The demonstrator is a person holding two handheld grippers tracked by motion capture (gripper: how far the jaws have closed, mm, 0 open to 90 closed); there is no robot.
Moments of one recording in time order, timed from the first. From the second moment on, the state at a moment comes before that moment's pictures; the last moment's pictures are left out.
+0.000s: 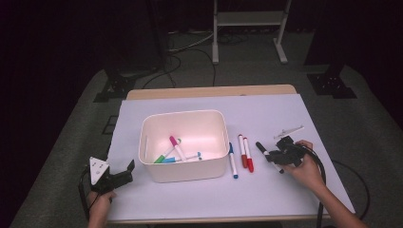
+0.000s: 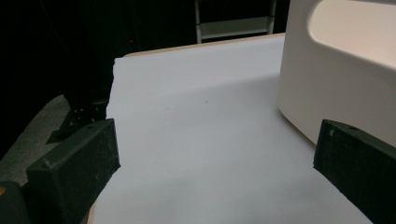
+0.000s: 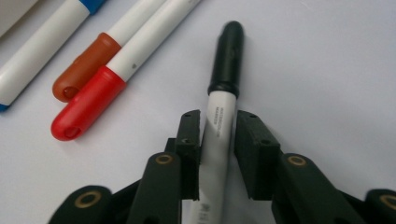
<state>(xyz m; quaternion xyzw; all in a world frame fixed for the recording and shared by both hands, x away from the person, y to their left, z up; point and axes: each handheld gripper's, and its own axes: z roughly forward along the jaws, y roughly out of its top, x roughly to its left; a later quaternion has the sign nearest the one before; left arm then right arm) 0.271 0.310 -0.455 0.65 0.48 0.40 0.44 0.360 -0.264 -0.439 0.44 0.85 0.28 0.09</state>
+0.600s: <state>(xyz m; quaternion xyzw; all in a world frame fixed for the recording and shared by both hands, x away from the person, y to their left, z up) 0.271 0.310 -0.455 0.65 0.47 0.40 0.44 0.356 -0.278 -0.433 0.46 0.83 0.30 0.06</state>
